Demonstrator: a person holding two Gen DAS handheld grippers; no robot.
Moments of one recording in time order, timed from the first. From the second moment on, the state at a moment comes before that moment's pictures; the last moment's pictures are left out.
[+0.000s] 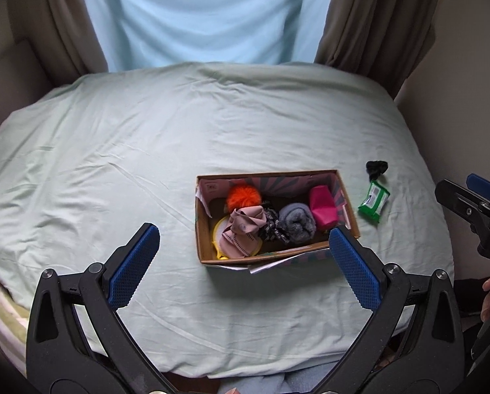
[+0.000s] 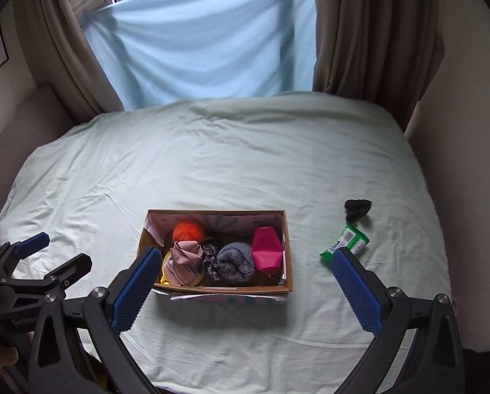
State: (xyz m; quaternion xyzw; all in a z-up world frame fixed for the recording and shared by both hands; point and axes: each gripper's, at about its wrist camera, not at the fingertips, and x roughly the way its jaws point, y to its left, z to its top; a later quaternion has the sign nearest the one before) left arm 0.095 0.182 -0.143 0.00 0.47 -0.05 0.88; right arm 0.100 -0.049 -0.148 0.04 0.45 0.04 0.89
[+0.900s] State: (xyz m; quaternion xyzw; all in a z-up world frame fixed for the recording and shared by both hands) left arm 0.103 -0.045 -0.131 0.02 0.42 -0.10 0.90; right arm 0.080 -0.245 -0.122 0.04 0.38 0.01 0.92
